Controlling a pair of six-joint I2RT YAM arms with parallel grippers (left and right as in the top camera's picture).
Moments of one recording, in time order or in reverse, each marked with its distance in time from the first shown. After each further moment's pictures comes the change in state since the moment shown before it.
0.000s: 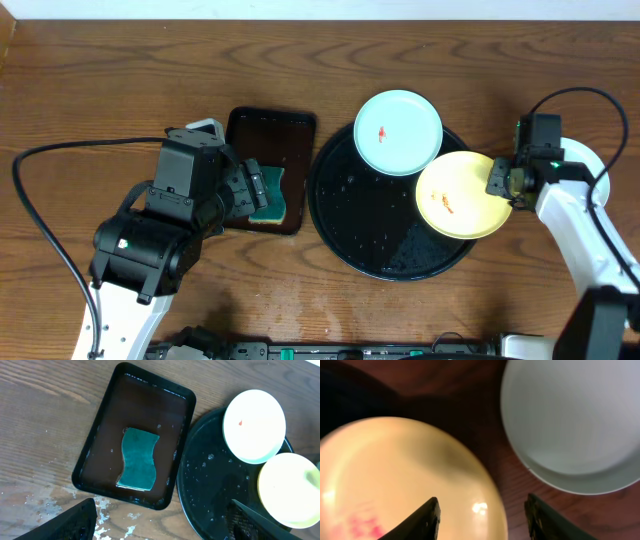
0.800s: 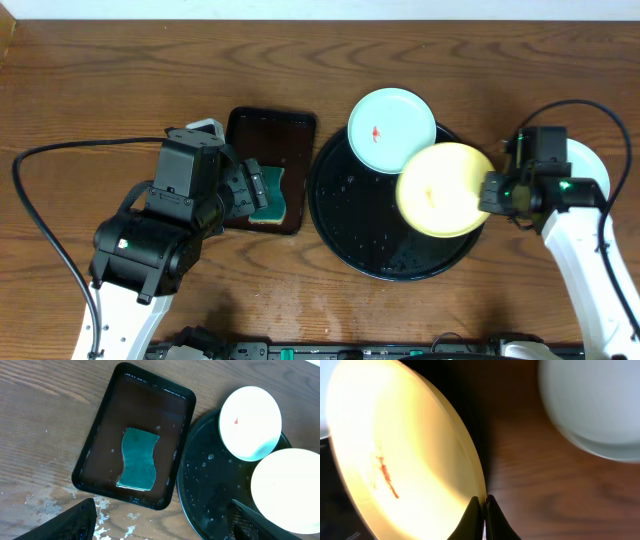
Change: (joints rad) left arm 0.000 0.000 0.000 0.000 0.000 0.000; right arm 0.056 -0.201 -0.010 -0.181 -0.209 -0.052
